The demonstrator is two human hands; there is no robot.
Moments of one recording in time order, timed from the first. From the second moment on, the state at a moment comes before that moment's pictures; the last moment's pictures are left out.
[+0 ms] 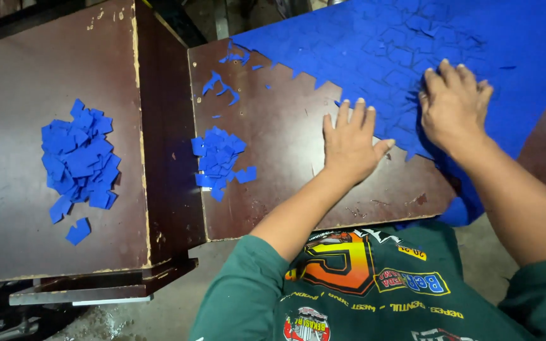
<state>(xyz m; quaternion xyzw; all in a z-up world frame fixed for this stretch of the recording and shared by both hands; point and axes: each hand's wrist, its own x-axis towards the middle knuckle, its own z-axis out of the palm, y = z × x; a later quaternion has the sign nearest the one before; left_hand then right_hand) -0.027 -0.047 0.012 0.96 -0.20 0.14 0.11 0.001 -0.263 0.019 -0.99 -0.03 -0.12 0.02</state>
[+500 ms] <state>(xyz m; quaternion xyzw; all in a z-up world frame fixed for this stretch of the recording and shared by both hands) -0.038 -0.034 0.006 0.94 -0.17 0.13 0.26 -0.016 -0.295 0.017 -0.99 -0.07 -0.15 -0.02</state>
